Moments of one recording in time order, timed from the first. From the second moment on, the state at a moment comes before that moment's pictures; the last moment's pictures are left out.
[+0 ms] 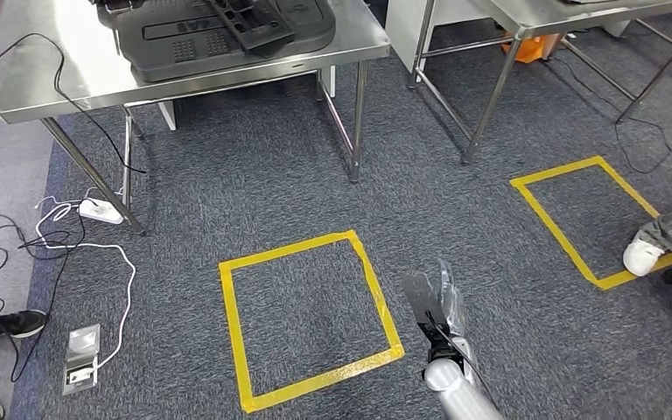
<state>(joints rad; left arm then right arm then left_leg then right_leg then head) -0.21 -0.12 1.46 -0.02 -1.57 0.39 -0.63 -0.11 0.02 0.01 -1.02 0.17 -0.70 -0.31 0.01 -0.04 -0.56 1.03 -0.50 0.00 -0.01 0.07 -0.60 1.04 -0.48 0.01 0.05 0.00</state>
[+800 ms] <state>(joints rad) -0.21 -0.12 1.46 -0.02 -1.57 0.39 -0.63 -0.11 0.02 0.01 -0.89 0.09 -0.70 -0.34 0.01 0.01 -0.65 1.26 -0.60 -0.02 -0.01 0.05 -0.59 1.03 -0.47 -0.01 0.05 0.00</state>
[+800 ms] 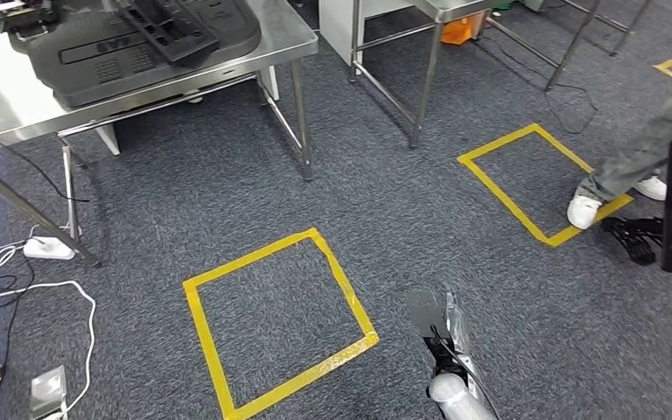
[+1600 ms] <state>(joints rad) -0.21 -0.13 1.46 -0.02 -1.57 0.39 -0.63 -0.10 0.02 0.01 -0.80 0.07 -0.70 -0.36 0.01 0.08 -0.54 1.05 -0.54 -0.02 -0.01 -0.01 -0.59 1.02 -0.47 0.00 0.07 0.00</state>
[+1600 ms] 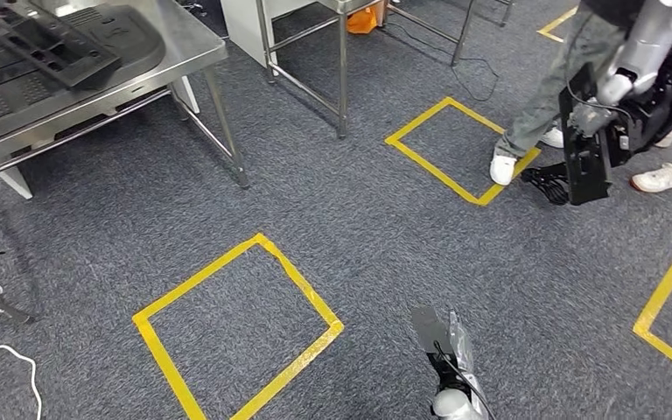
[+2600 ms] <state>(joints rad) -0.19 -0.13 1.46 -0.02 -1.57 0.39 -0.63 -0.07 0.02 -0.03 -0.74 0.06 -0.70 -0.37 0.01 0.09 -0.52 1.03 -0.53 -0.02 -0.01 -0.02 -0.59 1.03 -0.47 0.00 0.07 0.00</state>
